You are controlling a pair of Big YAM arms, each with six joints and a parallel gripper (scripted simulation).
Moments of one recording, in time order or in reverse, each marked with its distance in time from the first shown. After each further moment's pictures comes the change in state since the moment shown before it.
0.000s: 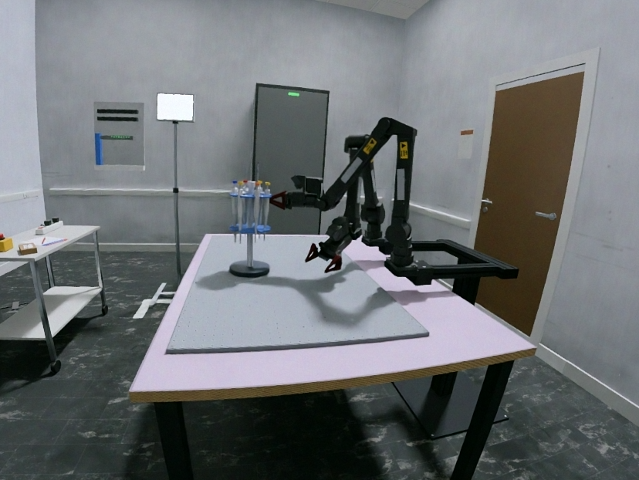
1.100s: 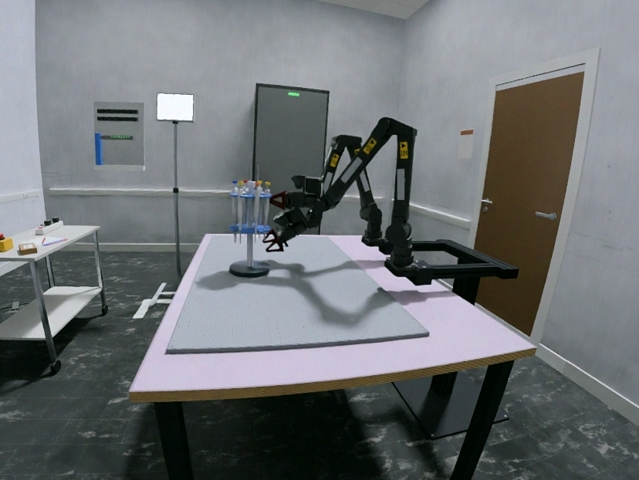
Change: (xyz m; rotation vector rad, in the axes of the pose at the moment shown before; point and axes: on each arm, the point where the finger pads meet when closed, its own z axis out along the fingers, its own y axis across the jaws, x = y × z) left arm 0.000 0.000 0.000 0.000 0.000 0.000; right arm 0.076 -0.323 -0.014 0.485 0.159 0.303
